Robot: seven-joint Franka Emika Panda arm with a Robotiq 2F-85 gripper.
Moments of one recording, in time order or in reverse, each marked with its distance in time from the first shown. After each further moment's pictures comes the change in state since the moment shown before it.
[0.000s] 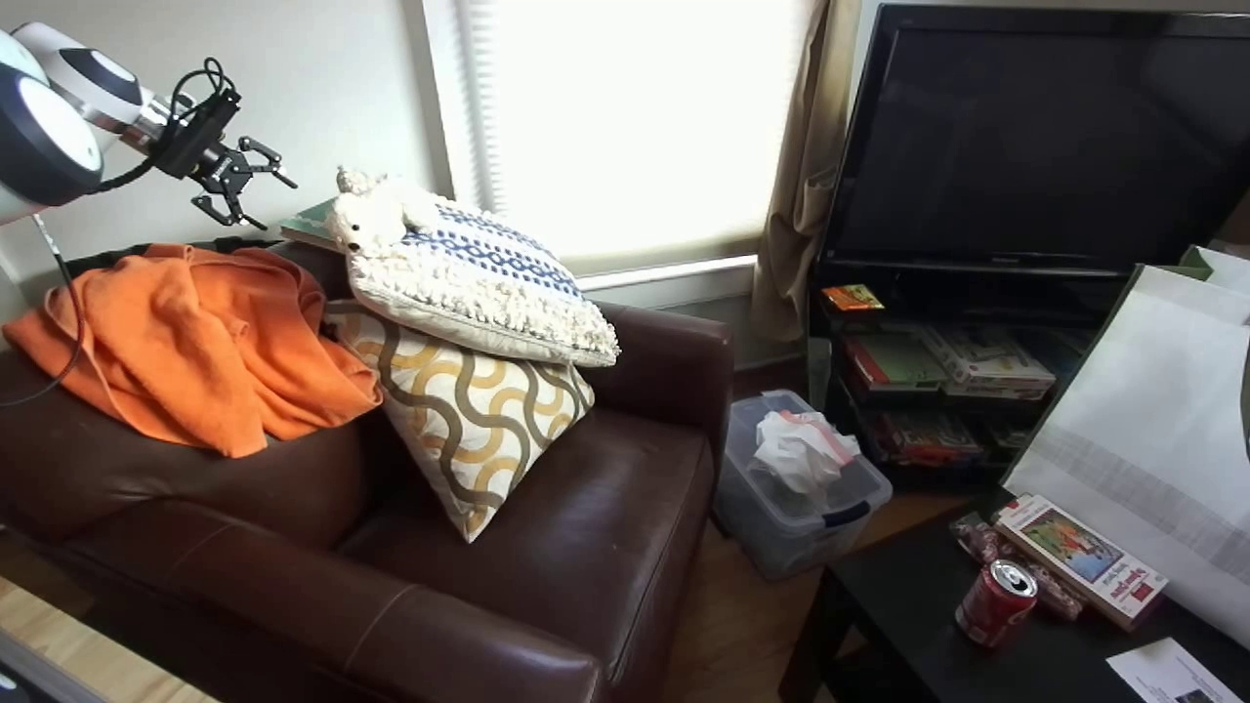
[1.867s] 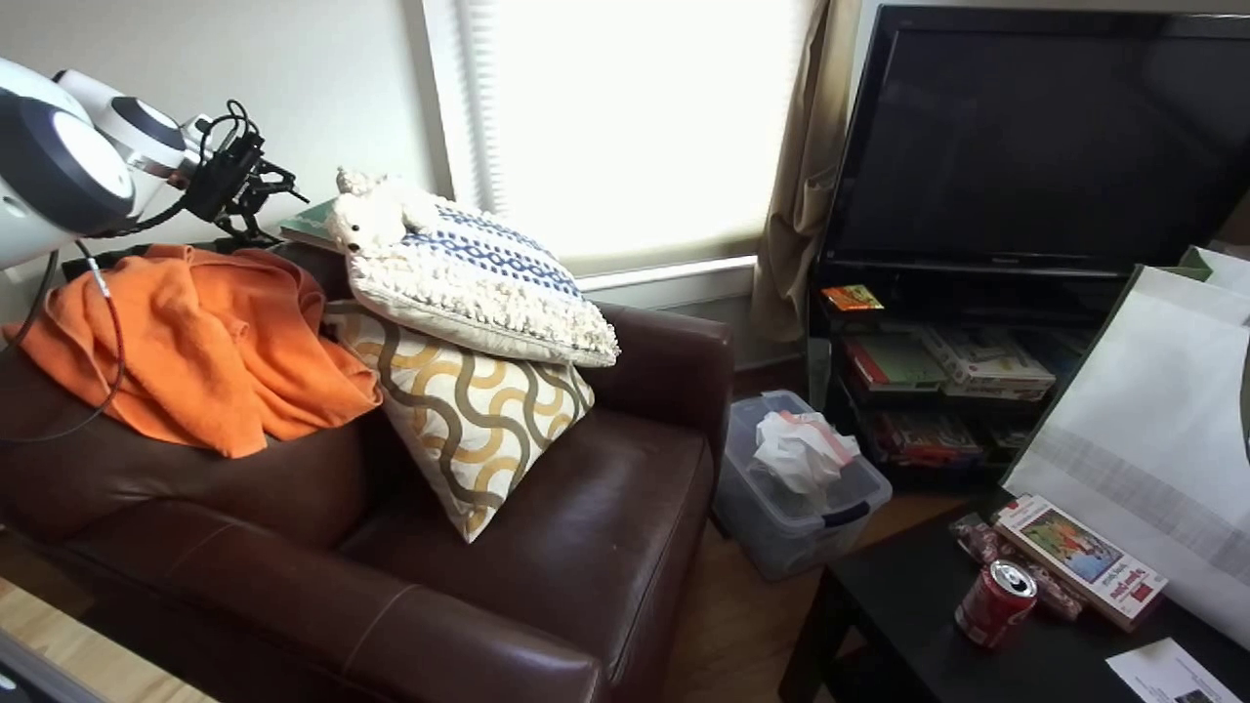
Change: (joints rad) arm -0.026 0.090 -0.050 0.001 -0.006 0.302 0.232
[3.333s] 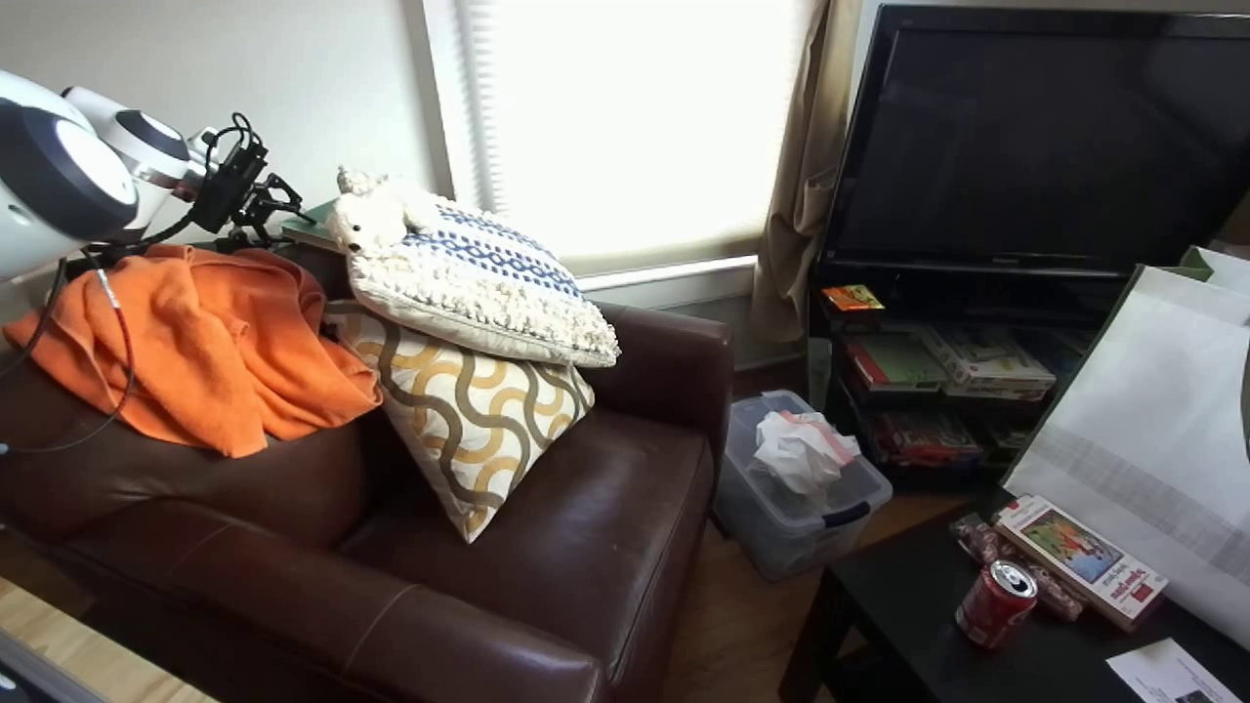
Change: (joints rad) arm 0.006 0.027 -0.028 0.008 -0.006 -0.036 0.025
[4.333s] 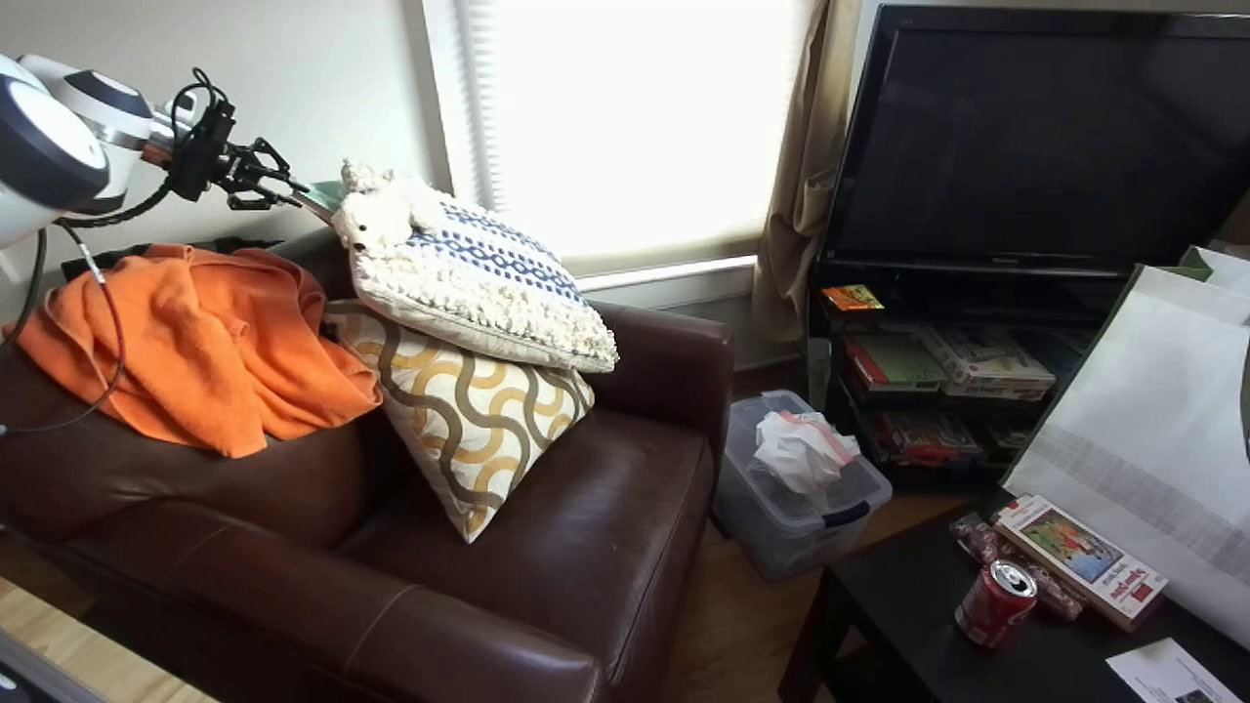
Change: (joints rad) arm 0.052 -0.056 -0.094 0.015 -0.056 -0.146 0.077
